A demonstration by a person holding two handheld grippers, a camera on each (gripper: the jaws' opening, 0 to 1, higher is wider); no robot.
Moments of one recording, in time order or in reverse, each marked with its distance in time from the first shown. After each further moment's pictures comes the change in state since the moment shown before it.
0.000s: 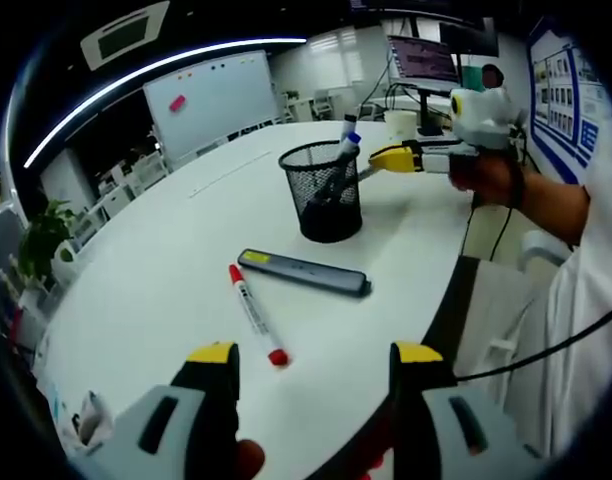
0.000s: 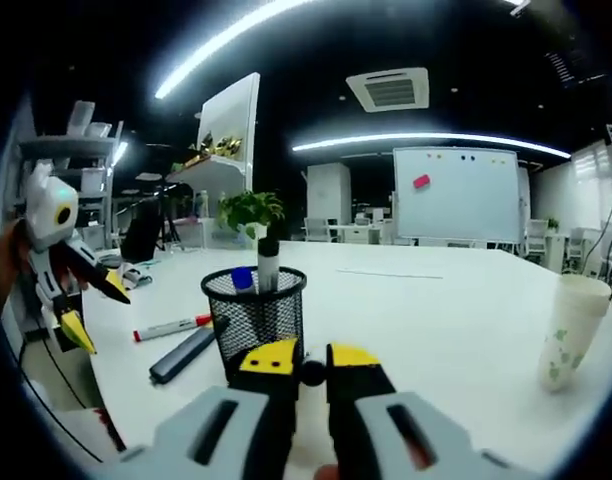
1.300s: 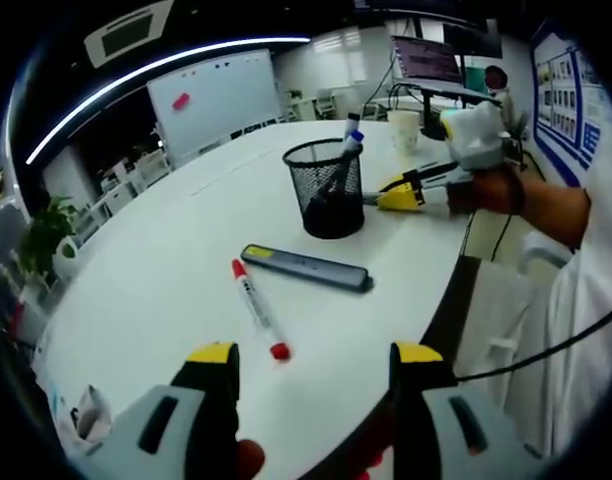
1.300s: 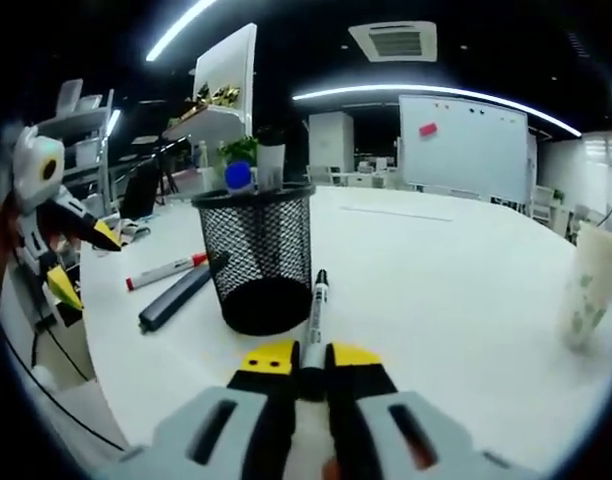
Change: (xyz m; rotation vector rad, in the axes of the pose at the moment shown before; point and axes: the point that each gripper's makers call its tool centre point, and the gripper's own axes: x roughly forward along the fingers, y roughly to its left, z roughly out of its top) left arm -0.002 0.002 -0.004 -0.013 0.002 0.011; right arm 0.006 0.007 -0.063 0.010 0.255 0.025
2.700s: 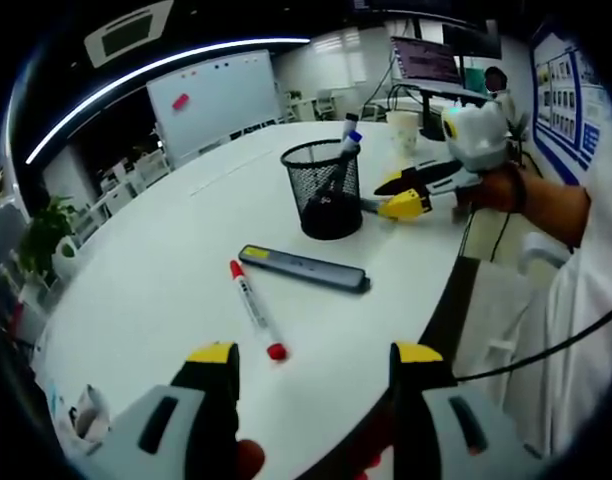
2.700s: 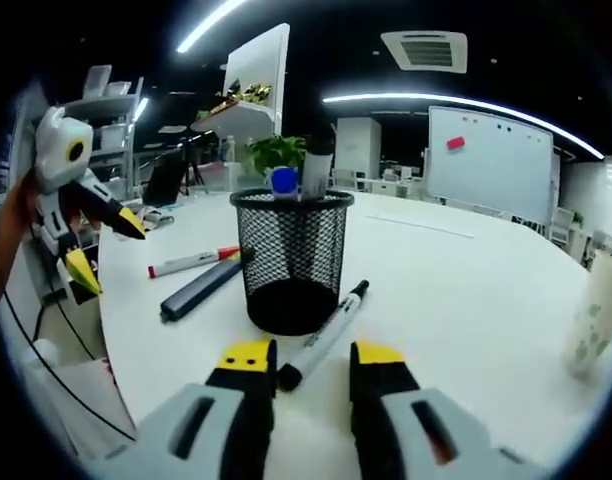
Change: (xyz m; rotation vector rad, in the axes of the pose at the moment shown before) left arm 0.000 -0.002 0.000 -0.008 -0.004 0.000; right arm -0.003 0.023 0.003 -0.103 -0.005 0.099
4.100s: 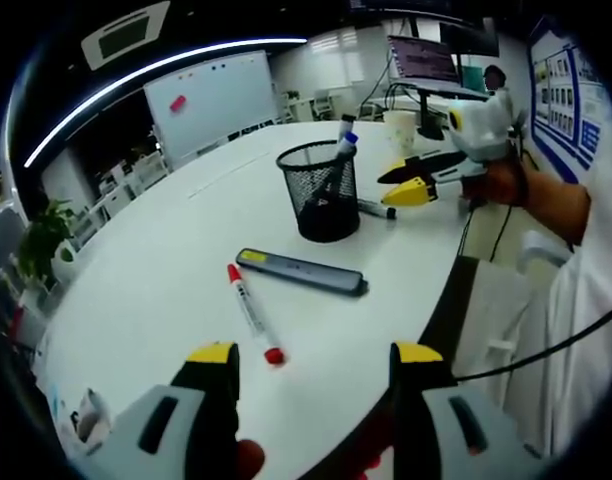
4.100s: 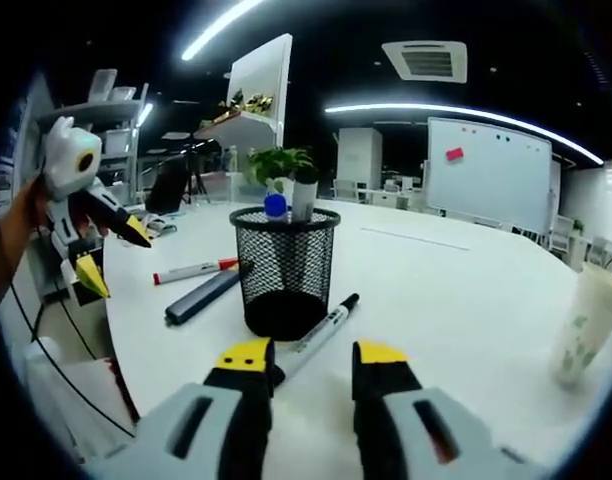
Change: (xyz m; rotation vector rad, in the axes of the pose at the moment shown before) left arm 0.000 -0.005 0.005 0.010 0.002 -0.003; right arm -0.016 -0.007 0.012 -0.014 -0.052 0.010
